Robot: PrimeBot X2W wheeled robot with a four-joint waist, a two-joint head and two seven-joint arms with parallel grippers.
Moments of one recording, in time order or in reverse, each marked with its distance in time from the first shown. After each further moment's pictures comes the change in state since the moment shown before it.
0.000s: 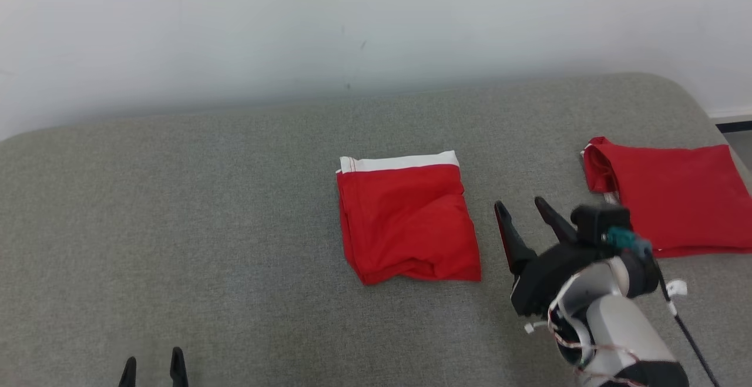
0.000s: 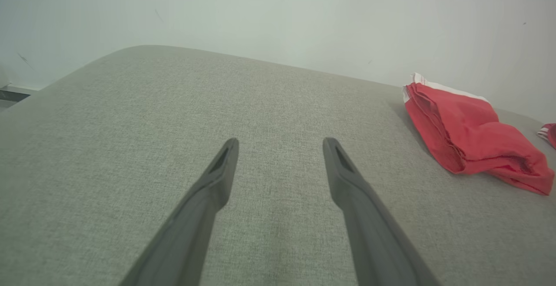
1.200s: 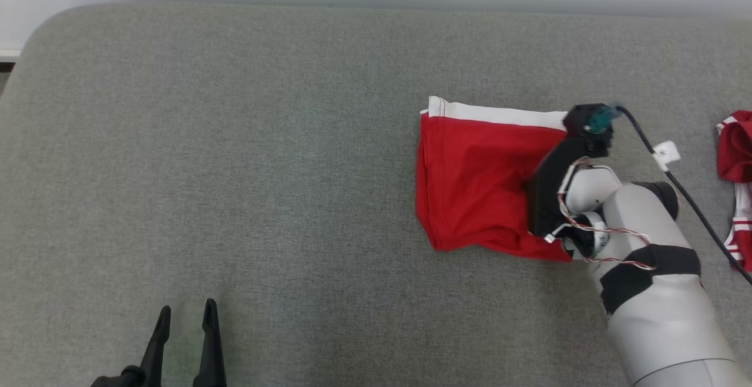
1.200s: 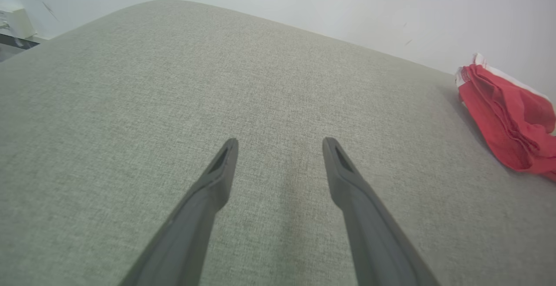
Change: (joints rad) left arm -0.126 -0.002 -0.105 0.011 -0.049 0.000 0.000; right arm -0.454 -0.007 -0.127 0.391 -0.116 -0.001 0.685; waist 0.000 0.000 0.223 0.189
